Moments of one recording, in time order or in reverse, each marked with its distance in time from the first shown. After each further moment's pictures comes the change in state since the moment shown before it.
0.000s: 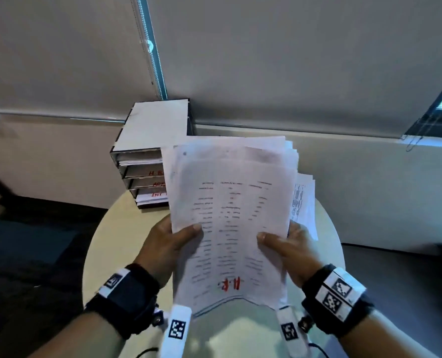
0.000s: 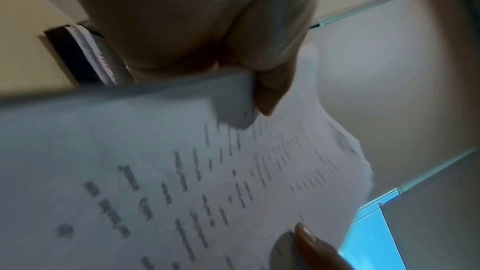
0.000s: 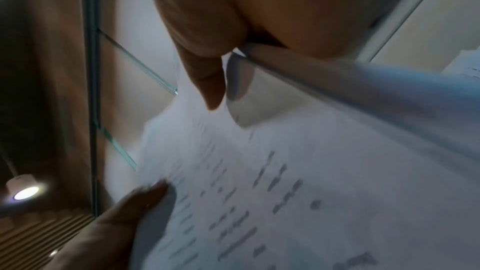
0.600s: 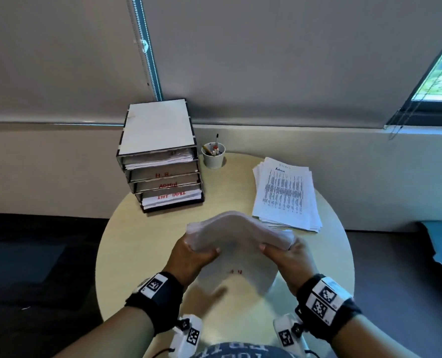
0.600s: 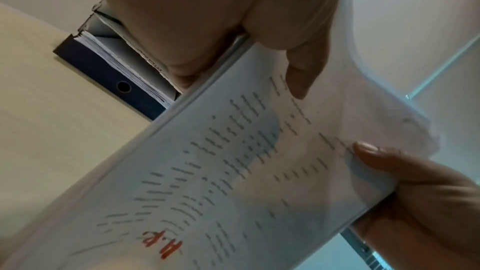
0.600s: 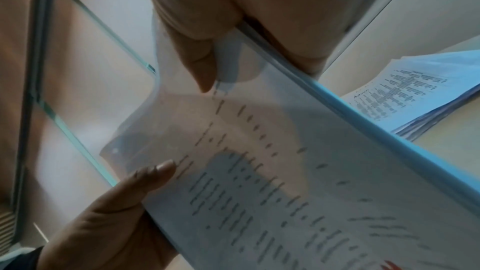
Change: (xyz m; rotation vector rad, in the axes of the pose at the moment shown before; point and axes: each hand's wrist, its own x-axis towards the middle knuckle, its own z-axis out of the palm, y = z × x) left_hand 0.009 -0.042 -0.057 0.321 -0.111 0.159; right_hand -0.021 0.057 0.070 0.014 0.223 -0.113
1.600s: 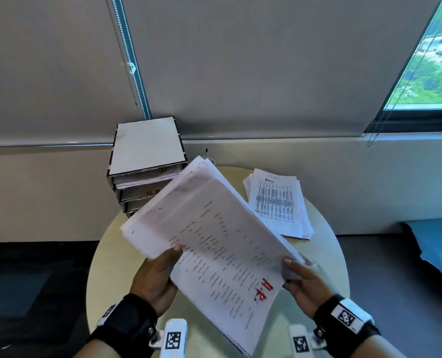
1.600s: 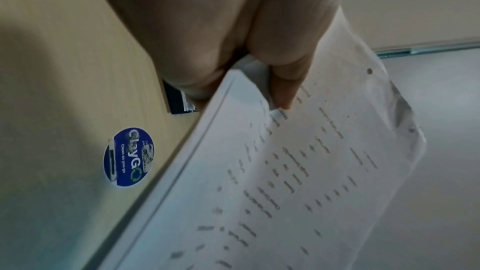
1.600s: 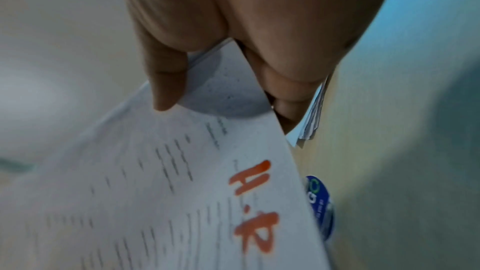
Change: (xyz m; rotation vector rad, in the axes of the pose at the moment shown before) left_hand -0.003 0.006 -0.037 -0.838 0.155 -0.398; right_hand -0.008 0.013 -0.037 0.548 -0.037 0.274
